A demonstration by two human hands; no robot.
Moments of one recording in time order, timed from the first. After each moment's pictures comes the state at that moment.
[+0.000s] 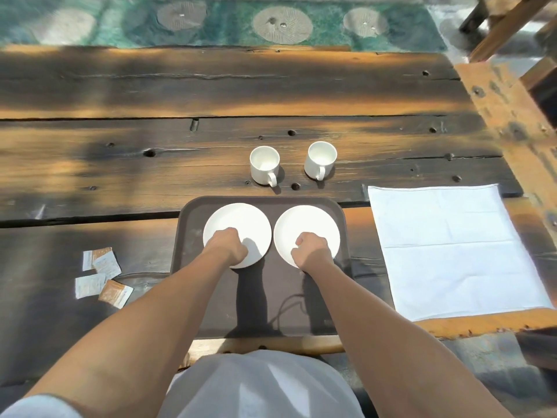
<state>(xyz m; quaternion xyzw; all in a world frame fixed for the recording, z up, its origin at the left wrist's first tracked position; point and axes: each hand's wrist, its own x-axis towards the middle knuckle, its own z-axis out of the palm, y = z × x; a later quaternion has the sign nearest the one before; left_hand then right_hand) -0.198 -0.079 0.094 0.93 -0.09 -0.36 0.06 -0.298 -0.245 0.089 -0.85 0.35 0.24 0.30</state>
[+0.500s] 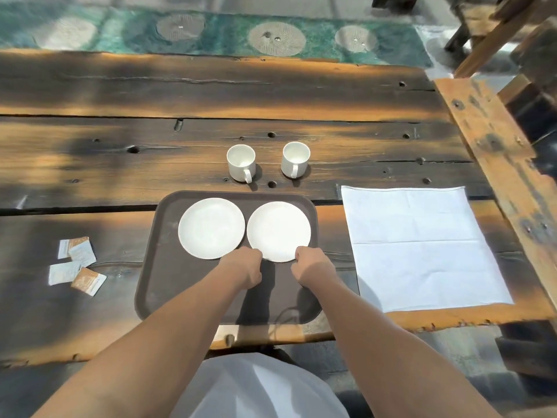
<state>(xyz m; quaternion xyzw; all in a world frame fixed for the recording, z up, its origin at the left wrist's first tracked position) -0.298 -0.140 0.100 0.88 -0.29 -0.36 -0.04 -0.377 -0.289 0.093 -0.89 0.29 0.28 0.22</state>
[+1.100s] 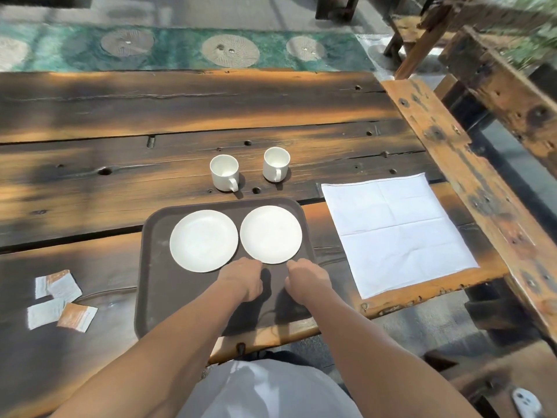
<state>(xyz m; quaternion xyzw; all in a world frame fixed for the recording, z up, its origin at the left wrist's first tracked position) -0.300 -0.117 0.098 0.87 -0.39 -0.31 -0.04 -0.402 -0.241 0.099 -0.92 0.28 0.26 0.12</state>
